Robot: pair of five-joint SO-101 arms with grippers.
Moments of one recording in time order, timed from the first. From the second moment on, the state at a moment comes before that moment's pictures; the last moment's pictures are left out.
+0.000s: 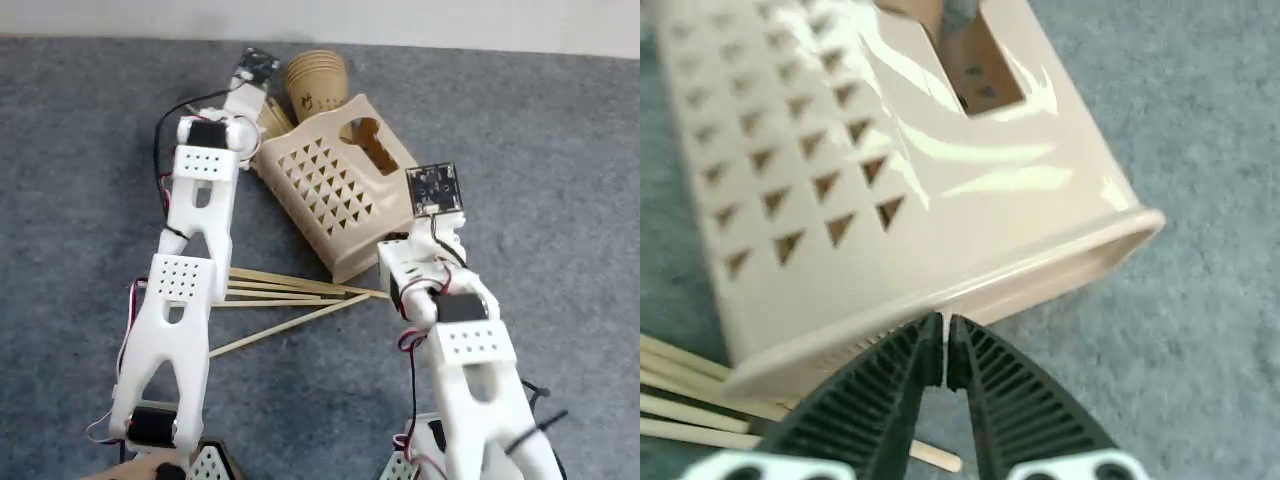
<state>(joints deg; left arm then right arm) 0.2 80.3 -92.3 74.0 -15.0 -11.2 -39.7 62.8 29.0 6.4</state>
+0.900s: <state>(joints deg) 1.6 76.9 -92.3 76.8 -15.0 -9.8 -33.2 55.0 26.4 6.4</state>
